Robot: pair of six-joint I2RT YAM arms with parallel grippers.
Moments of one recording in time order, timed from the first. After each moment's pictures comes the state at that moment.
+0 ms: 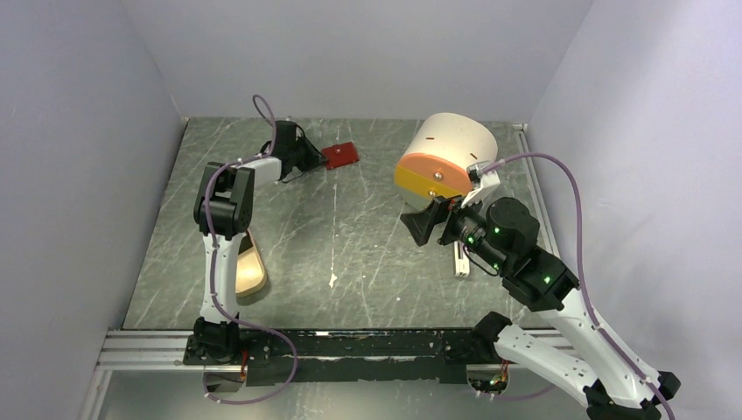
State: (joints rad) left arm -0.24 2.32 1.58 0.12 0.24 -0.85; right arm 0.72 0.69 0.96 -0.47 0.07 0.41
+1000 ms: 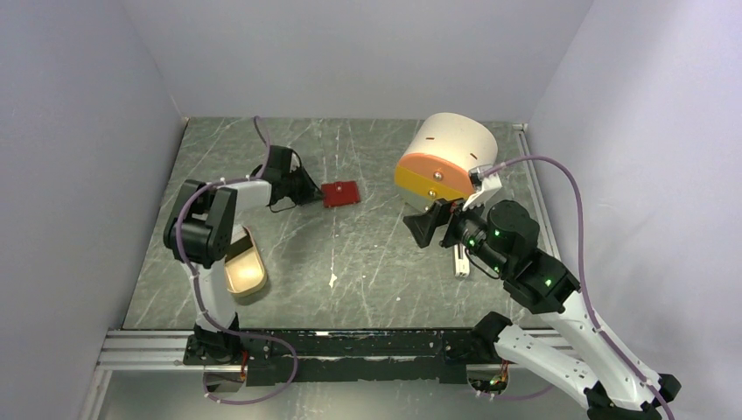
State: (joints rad) left arm -0.27 2.00 1.16 0.06 0.30 -0.78; right arm 0.72 0.67 0.94 -0.49 0.10 0.41
